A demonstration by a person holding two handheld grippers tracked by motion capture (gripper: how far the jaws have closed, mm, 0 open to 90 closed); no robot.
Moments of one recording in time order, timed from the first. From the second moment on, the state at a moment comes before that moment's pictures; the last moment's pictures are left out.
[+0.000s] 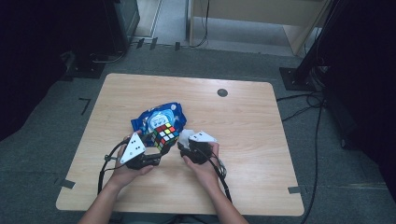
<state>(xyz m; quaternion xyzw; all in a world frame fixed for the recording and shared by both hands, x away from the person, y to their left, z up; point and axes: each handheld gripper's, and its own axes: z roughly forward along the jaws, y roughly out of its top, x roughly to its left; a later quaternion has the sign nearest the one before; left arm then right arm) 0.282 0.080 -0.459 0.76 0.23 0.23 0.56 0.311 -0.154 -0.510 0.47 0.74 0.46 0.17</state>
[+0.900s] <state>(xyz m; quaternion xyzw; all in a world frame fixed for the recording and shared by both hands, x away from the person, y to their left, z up) 0.272 0.048 -0.477 0.77 0.22 0.21 0.56 0.256 -0.170 -0.423 0.47 0.69 0.54 0.11</state>
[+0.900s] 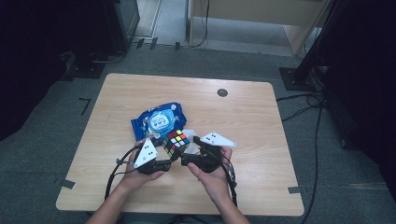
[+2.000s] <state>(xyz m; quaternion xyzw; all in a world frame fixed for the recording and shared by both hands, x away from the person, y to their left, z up) 0.277 0.082 -0.454 0.76 0.29 0.20 0.55 0.251 -0.205 -0.402 0.48 0.66 0.54 0.22</state>
